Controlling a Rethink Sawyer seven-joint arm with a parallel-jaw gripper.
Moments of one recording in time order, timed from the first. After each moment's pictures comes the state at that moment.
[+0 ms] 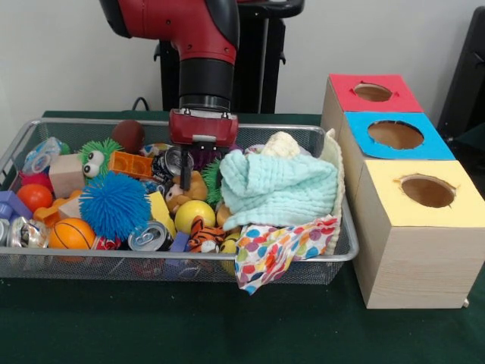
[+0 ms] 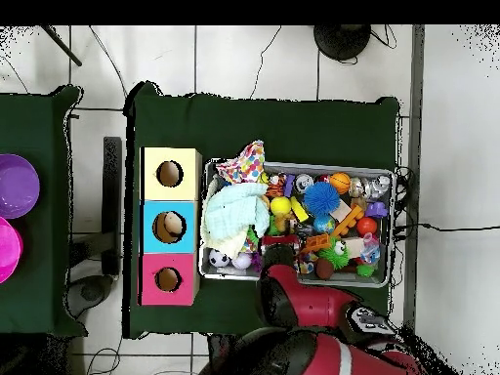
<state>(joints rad) -0.41 -0.39 -0.07 1.94 -0.40 -0.66 1.58</state>
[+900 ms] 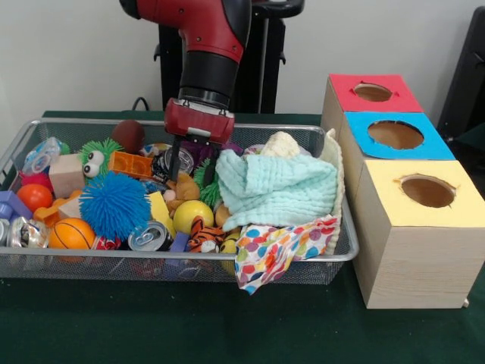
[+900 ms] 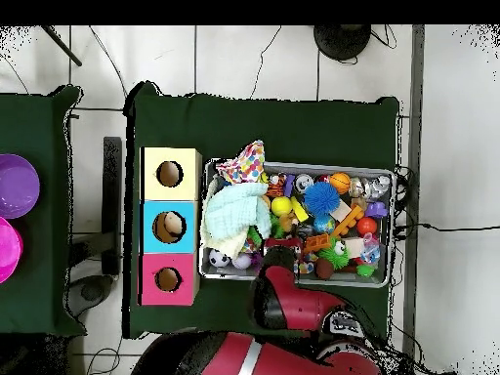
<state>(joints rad) -0.24 -0.37 -0.24 1.93 -0.26 -0.66 1.58</state>
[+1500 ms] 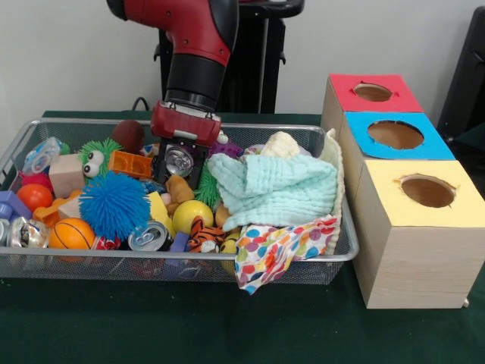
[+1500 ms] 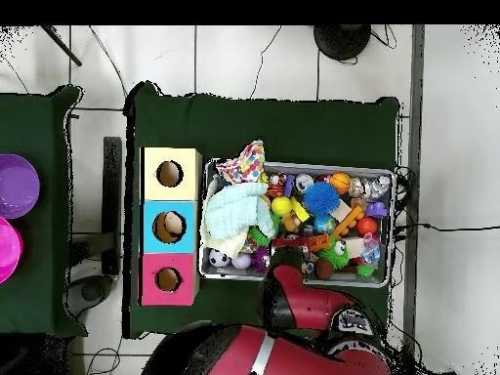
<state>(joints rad) -0.27 -0.35 -0.25 1.89 -0.31 -0.66 1.58</state>
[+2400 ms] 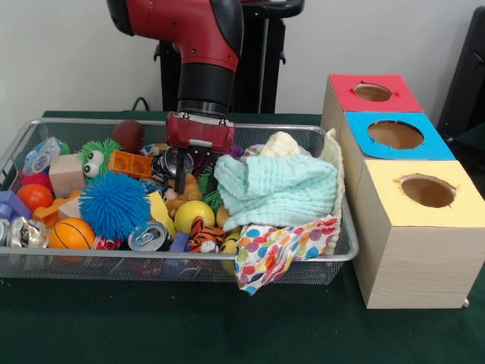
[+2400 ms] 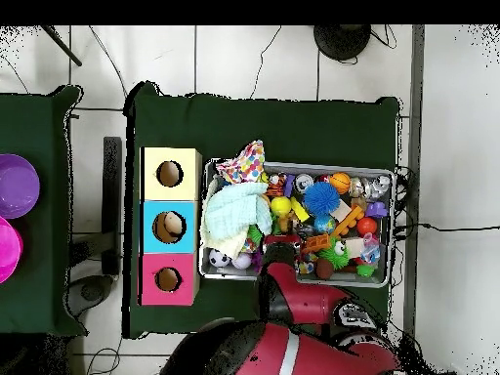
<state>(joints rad) -0.32 -0.35 -0.16 1.89 -0.35 -0.66 1.58</state>
